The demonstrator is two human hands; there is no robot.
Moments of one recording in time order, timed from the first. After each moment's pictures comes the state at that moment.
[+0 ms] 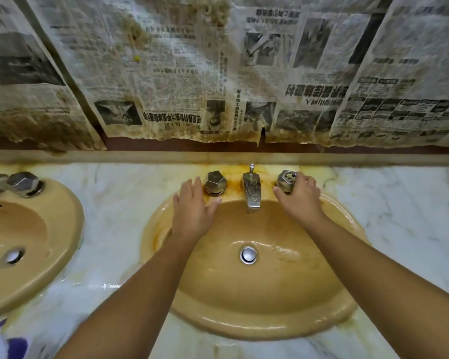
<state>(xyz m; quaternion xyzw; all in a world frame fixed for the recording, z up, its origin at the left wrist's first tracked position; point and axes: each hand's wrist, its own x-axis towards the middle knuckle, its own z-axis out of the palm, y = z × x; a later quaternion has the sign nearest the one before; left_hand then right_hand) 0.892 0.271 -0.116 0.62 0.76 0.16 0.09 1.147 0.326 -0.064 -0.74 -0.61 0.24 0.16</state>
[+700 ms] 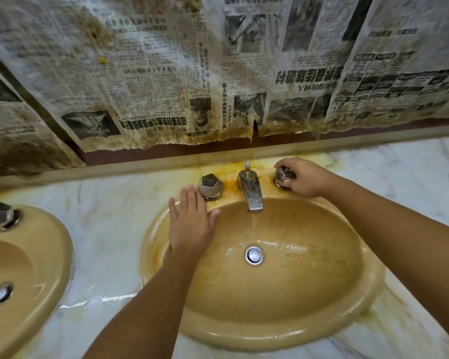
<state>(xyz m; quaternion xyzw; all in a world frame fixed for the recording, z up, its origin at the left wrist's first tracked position) 0.885 0.279 -0.148 0.69 0.72 -0.03 -0.01 1.173 0.378 -0.043 -0.62 -0.73 0.28 0.01</state>
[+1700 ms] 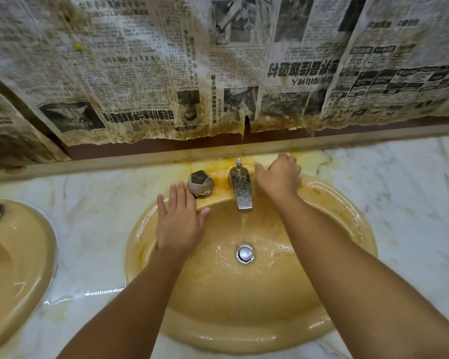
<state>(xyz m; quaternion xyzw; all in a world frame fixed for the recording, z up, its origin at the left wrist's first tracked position) 0.888 0.278 -0.143 0.68 0.73 -0.04 -0.02 1.107 0.377 -0.080 -0.80 -0.53 0.19 0.19</state>
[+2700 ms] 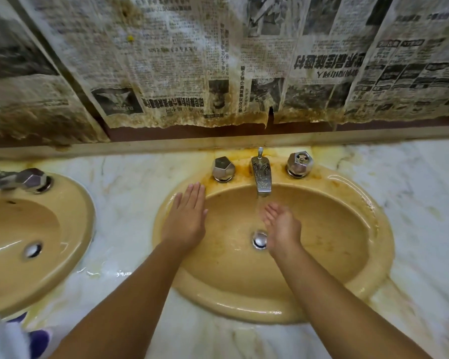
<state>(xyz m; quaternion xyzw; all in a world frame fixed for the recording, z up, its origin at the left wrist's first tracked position) 0.846 0.227 -0.145 0.73 0.68 0.02 0.06 1.074 0.250 -0.120 -0.59 -0.04 0.62 0.51</state>
